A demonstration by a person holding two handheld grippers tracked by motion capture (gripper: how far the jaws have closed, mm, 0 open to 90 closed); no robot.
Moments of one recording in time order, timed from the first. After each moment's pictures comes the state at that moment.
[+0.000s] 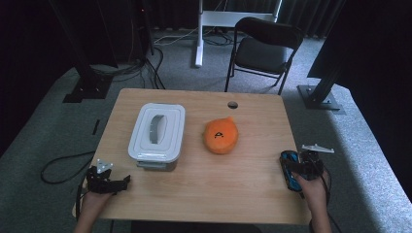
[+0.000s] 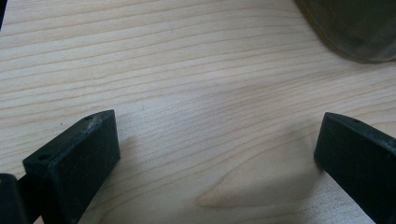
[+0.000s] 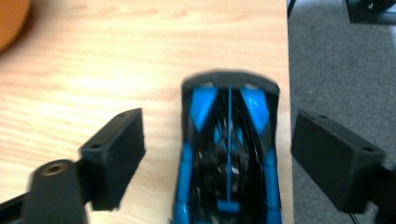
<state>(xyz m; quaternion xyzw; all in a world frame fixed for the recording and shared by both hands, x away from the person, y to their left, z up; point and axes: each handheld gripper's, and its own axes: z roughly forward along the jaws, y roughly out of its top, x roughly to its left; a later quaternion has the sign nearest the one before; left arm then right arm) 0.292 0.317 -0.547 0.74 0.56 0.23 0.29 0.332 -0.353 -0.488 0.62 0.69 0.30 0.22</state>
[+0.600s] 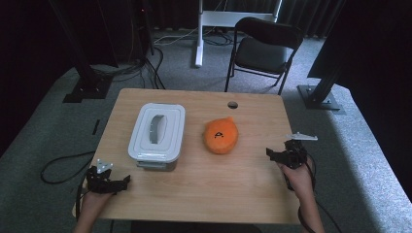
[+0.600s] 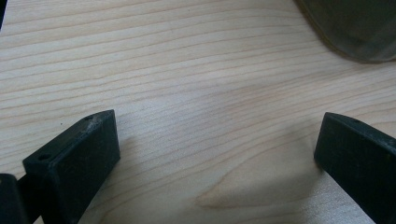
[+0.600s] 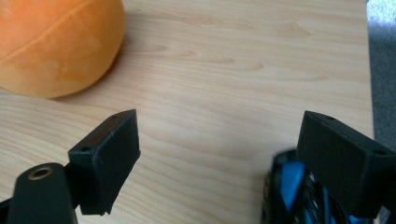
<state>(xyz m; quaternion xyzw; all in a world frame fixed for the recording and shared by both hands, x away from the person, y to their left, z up) 0.292 0.317 -0.547 0.74 0.56 0.23 0.29 0.359 -0.305 -0.467 0.56 0.73 0.34 0.20</state>
